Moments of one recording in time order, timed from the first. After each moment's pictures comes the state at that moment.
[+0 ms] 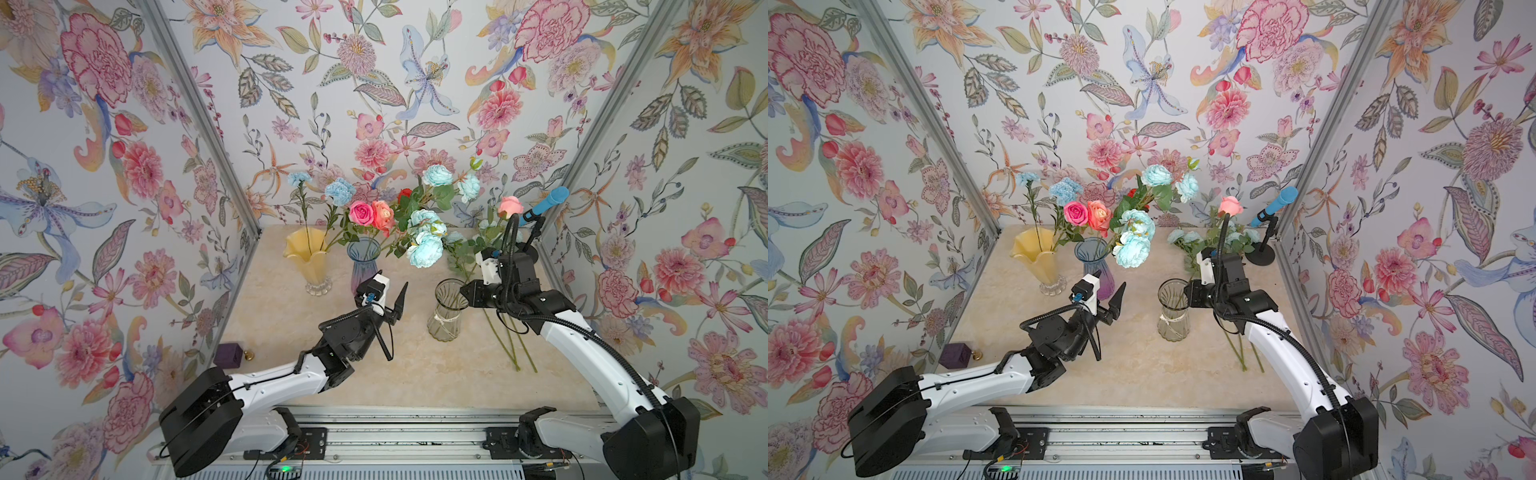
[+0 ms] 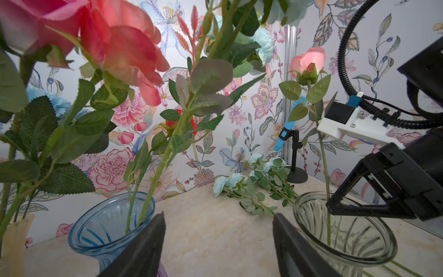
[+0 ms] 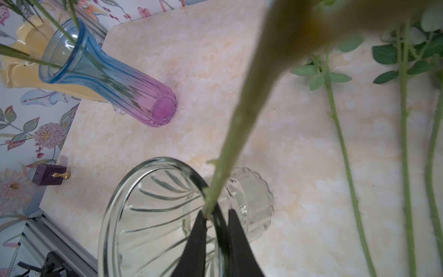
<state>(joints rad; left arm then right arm) -0.91 1.26 0.57 0.90 -0.40 0.13 0.30 1.21 1.04 -0.57 -0.24 0.34</state>
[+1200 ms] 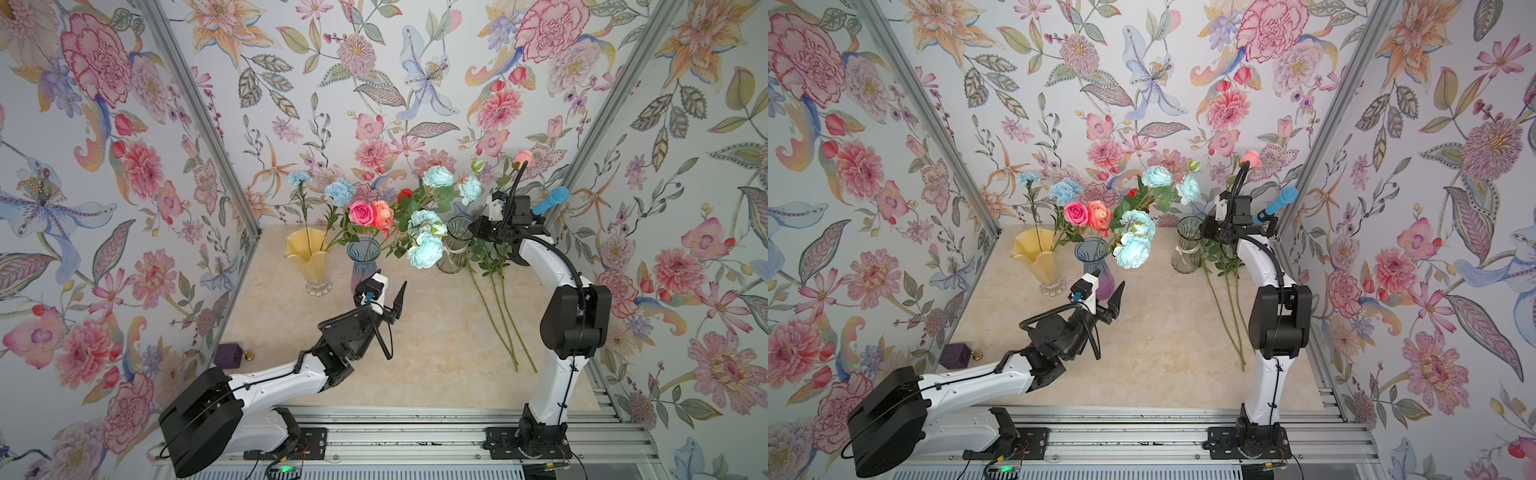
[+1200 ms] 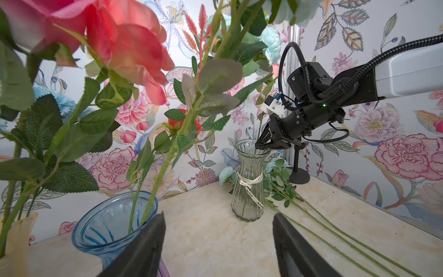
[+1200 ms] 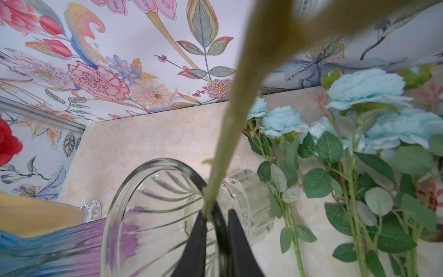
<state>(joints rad) -0.90 1.26 0.57 0.90 -0.40 0.12 0.08 2.02 1.82 -0.43 -0.35 0.31</state>
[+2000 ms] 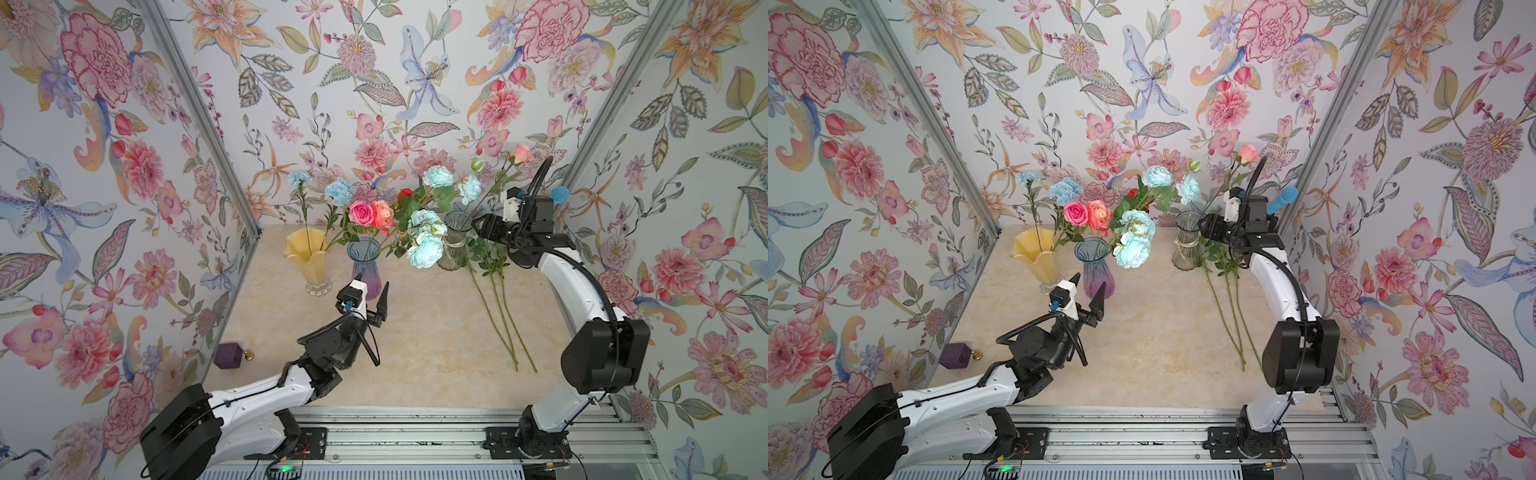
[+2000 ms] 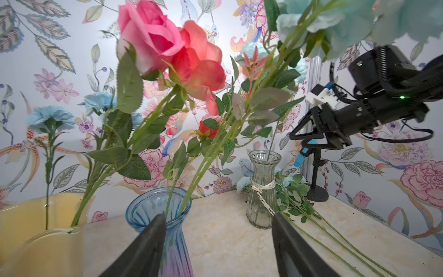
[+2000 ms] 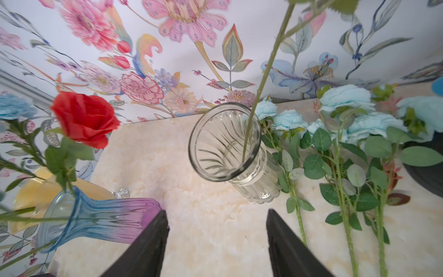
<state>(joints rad) -0.89 1.07 0.42 0.98 -0.53 0.13 0.08 1.58 1.49 -0.38 -0.36 0.32</state>
